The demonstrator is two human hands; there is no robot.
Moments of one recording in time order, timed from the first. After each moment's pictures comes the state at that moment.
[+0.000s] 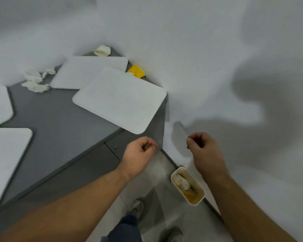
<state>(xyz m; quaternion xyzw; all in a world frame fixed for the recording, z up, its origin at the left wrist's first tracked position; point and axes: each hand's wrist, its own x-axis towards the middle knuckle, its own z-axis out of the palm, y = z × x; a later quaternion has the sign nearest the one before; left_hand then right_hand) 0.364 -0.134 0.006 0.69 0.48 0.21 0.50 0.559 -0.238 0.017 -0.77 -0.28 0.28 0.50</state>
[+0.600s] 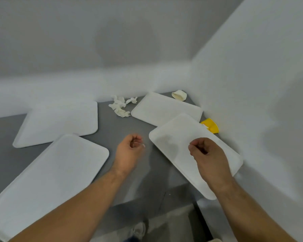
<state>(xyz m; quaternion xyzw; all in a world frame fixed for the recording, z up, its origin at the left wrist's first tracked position) 0.138 0.055 0.087 0.49 0.60 0.47 0.43 0.379 -0.001 0.135 -0.68 -0.50 0.31 0.44</state>
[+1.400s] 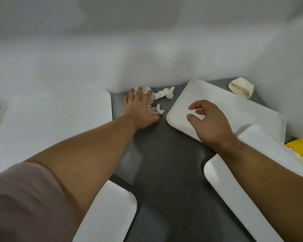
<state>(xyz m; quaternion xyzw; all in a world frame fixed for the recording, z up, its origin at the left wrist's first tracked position) 0.003 0.422 -0.028 0.74 0.66 0.05 0.15 0.231 0.340 0.041 -0.69 -0.63 0.24 0.27</state>
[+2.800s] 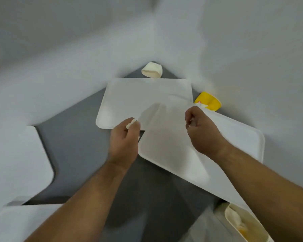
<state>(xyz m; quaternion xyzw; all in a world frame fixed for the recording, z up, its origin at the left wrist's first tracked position) 0.181 0.244 0.053 0.61 0.46 0.39 0.52 0.386 0.173 0.060 -0.73 -0.46 0.30 0.41</state>
